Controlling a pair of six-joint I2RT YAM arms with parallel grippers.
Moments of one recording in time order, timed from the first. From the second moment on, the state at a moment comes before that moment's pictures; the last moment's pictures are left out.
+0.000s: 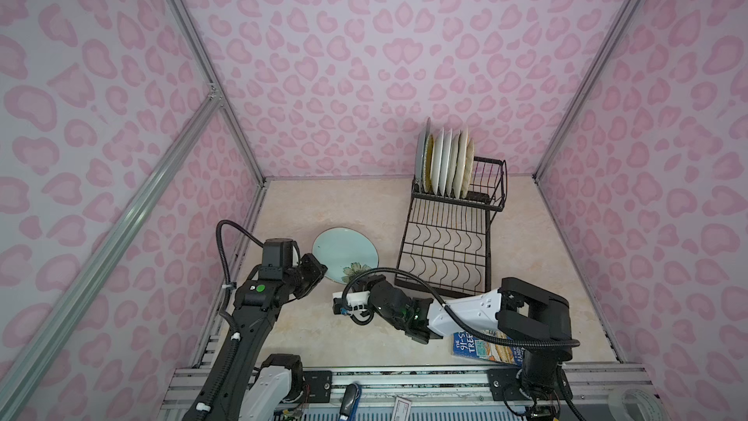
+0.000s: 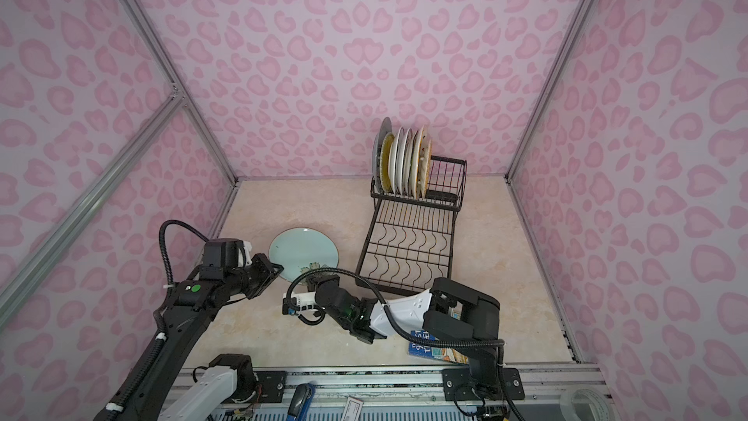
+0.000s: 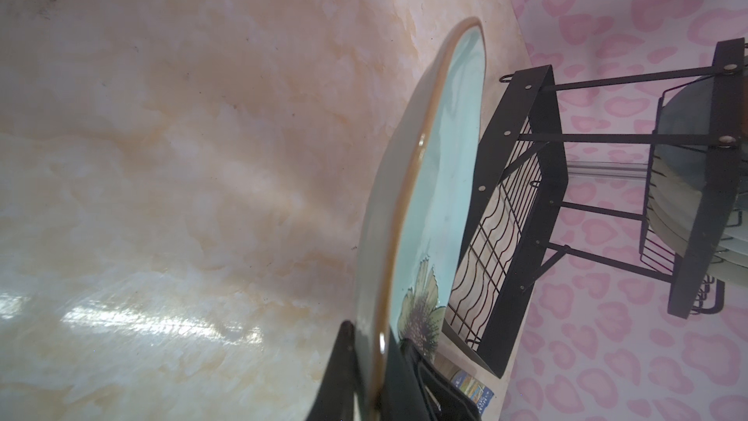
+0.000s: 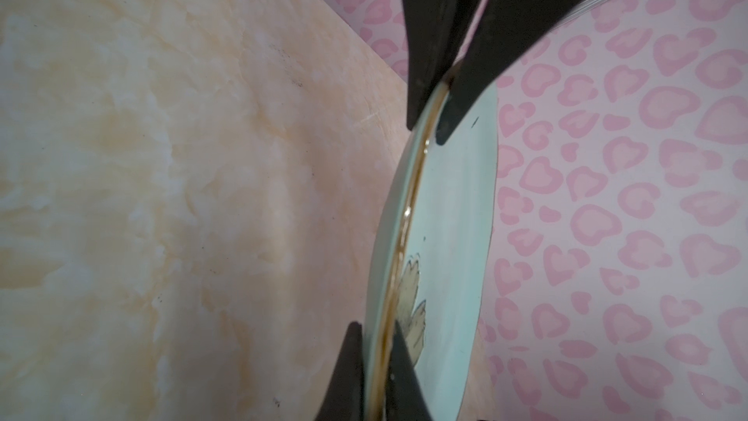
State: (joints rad) left arm -0.08 0.88 0.74 -0.71 0.34 -0.88; right arm 1.23 1.85 0.96 0.53 0.41 -0.85
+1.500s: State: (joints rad) left arm -0.26 0.65 0.68 0.22 0.67 -0.69; right arm 1.15 1.07 1.08 -0.14 0.54 -0.08
